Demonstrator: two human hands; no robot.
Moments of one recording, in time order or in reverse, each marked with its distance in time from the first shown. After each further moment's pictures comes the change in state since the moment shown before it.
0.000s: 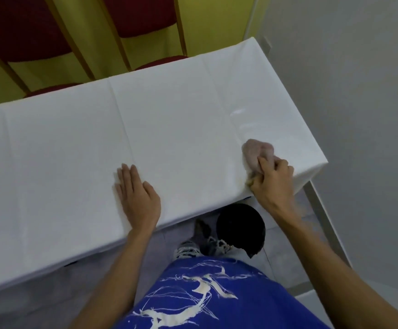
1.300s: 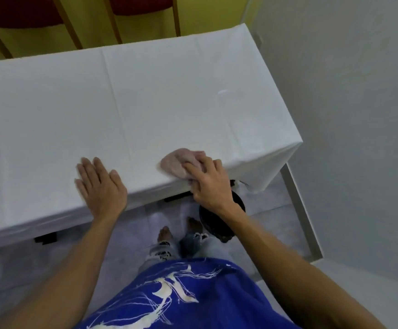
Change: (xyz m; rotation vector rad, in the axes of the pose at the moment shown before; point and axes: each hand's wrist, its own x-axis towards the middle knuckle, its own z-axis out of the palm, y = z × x) left_hand -0.051 -0.060 -0.032 0.202 -0.096 -0.157; right_hand -0.090 -0.054 0.034 0.019 -0.113 -0.546
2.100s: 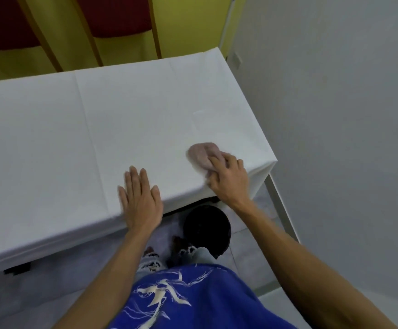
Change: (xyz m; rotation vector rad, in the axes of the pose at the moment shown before) left_hand -0.044 0.131 0.046 0.006 -0.174 0.271; right_hand 0.025 0.111 -0.048 -0.054 0.071 0.280
